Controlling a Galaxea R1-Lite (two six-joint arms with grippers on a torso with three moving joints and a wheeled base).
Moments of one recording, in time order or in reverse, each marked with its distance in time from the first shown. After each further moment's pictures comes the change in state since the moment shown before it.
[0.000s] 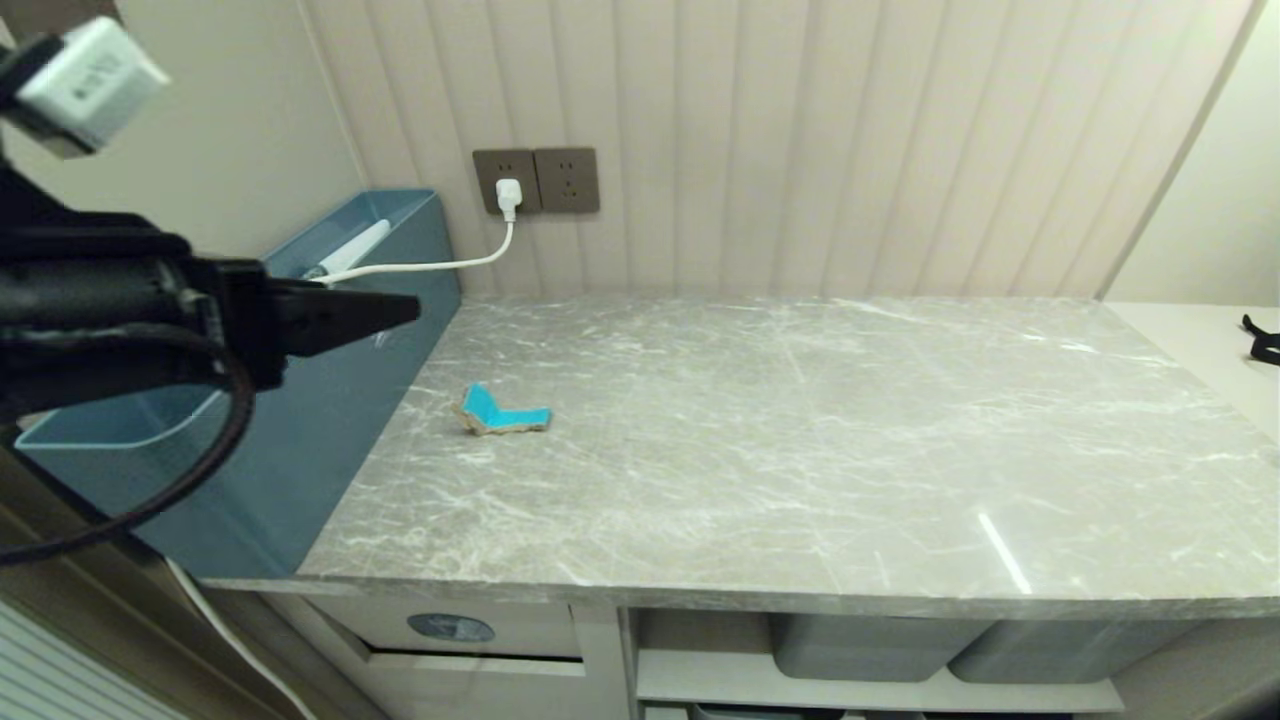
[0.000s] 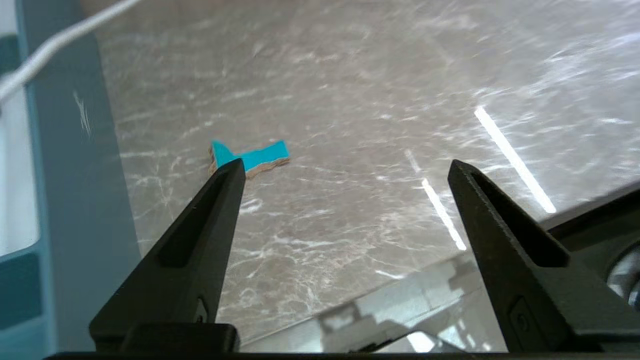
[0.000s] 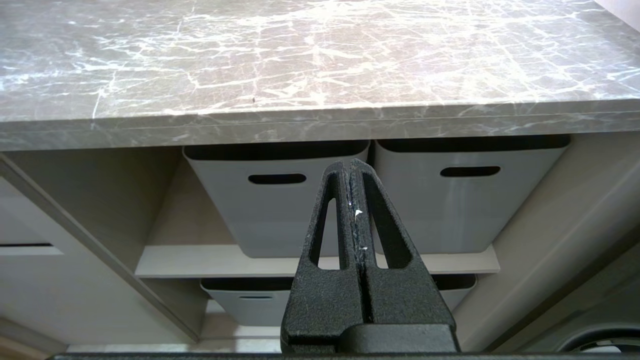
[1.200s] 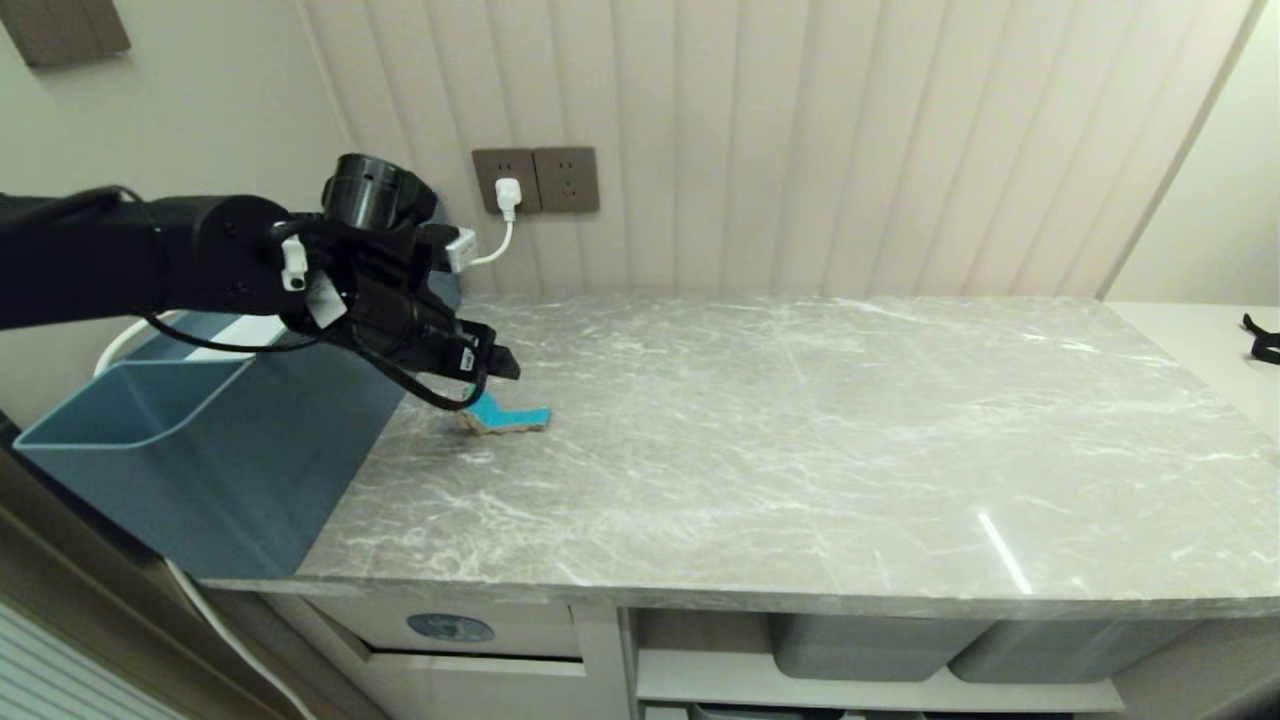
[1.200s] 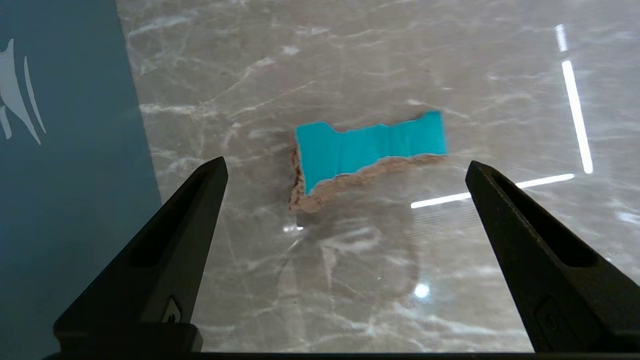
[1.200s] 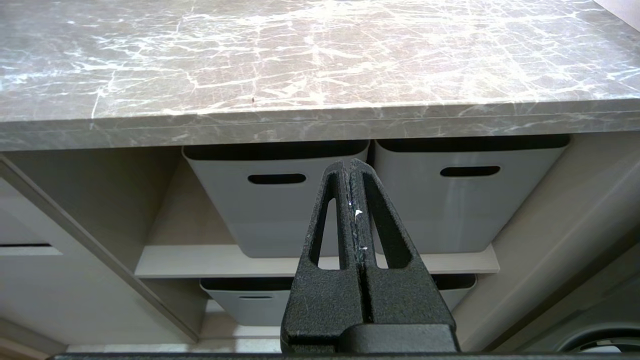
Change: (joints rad) left arm 0.137 0.698 -0.587 0.335 0.112 0.084; right arm 0.000 0.000 0.000 0.000 0.000 0.000
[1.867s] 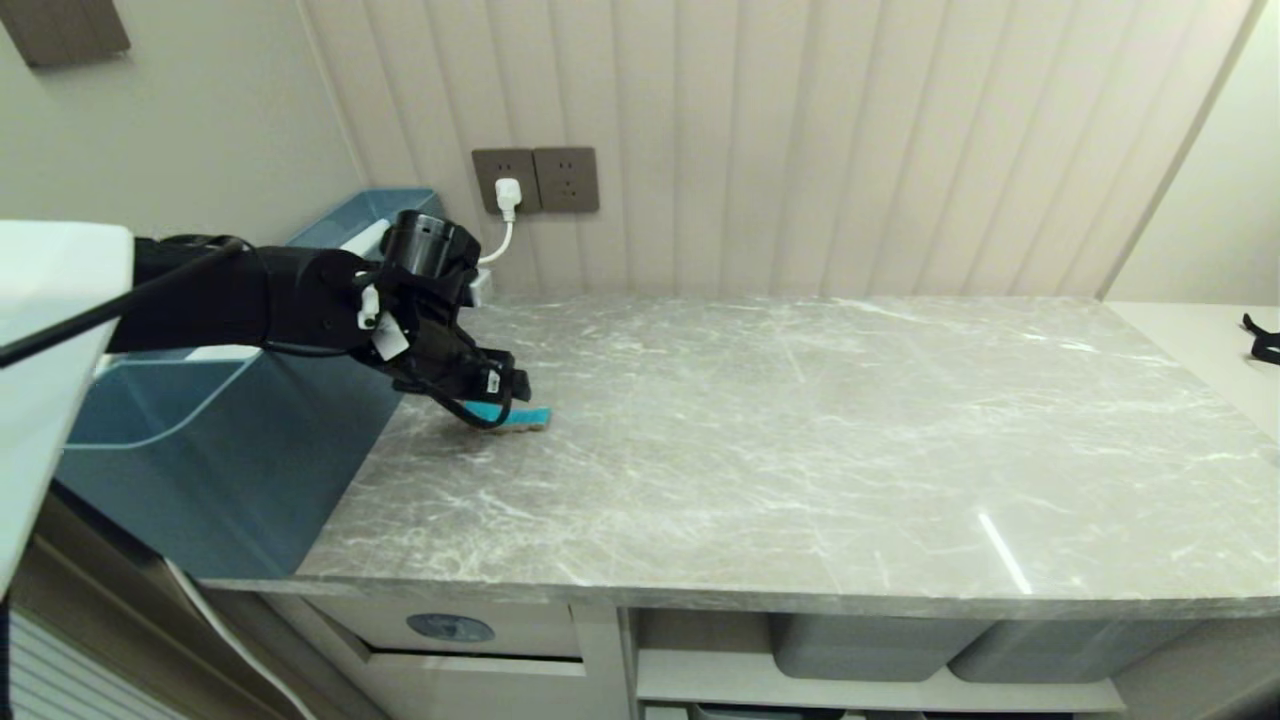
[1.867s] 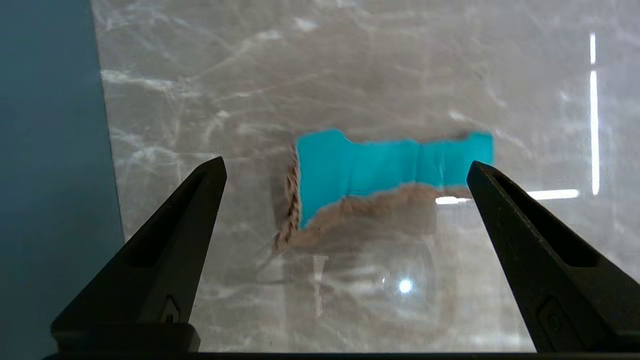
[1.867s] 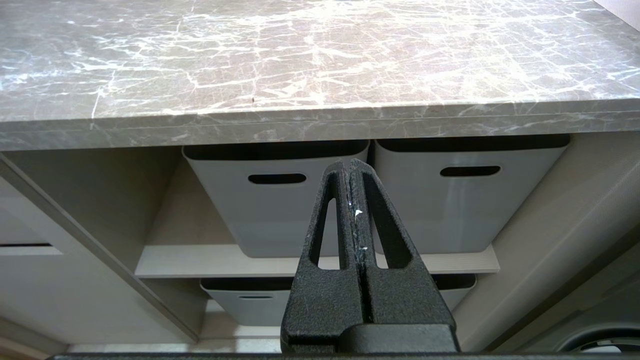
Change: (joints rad) left arm -0.006 0.119 -0.021 -0.039 0.072 -0.125; right arm 0.000 0.000 0.000 0.000 0.000 0.000
